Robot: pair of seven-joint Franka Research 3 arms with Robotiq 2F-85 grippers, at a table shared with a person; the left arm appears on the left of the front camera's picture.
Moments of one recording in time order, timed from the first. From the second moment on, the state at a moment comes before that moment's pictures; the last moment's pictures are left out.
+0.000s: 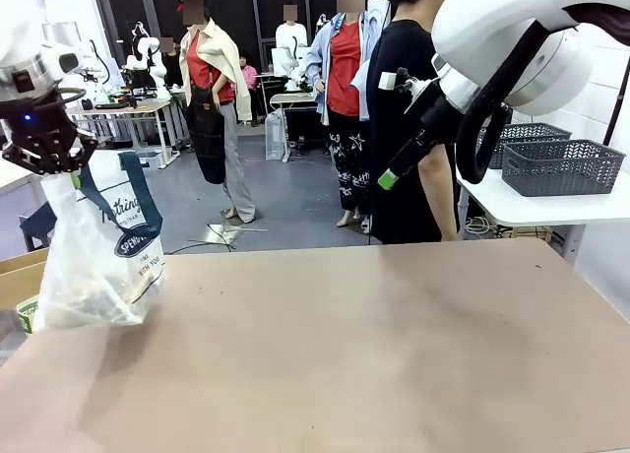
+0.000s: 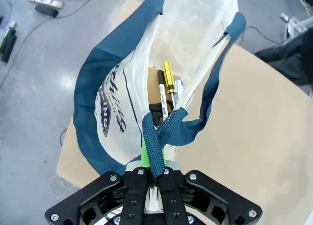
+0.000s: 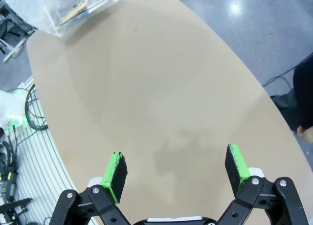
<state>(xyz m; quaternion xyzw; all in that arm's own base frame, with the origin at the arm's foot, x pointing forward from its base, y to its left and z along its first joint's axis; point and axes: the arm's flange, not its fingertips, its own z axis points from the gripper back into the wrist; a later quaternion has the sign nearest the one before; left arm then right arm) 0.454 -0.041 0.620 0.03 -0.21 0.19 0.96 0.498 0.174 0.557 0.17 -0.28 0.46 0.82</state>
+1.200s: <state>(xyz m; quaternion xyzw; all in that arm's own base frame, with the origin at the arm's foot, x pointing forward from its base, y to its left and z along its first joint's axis) 0.429 0.022 0.543 0.07 -0.23 0.20 0.95 0.498 0.174 0.557 0.17 -0.28 0.46 0.82</state>
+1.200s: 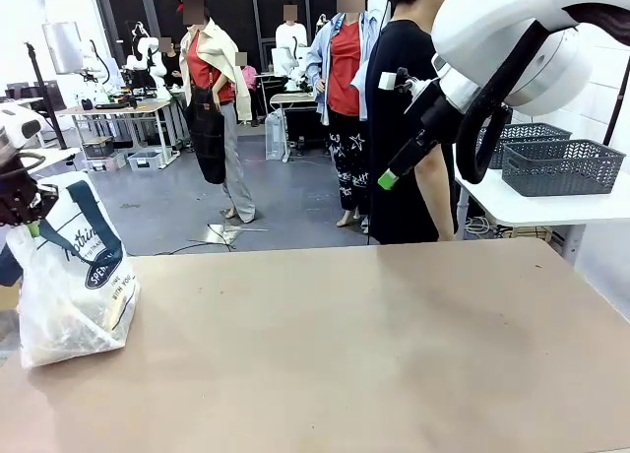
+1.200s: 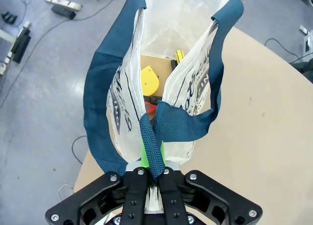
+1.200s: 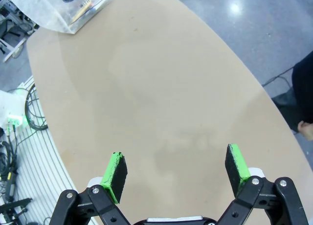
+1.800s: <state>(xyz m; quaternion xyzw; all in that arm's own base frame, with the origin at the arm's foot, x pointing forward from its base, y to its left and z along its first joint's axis) 0.433 0.020 0.544 0.07 -0.23 0.20 0.95 0.498 0.174 0.557 0.17 -0.28 0.46 0.82</state>
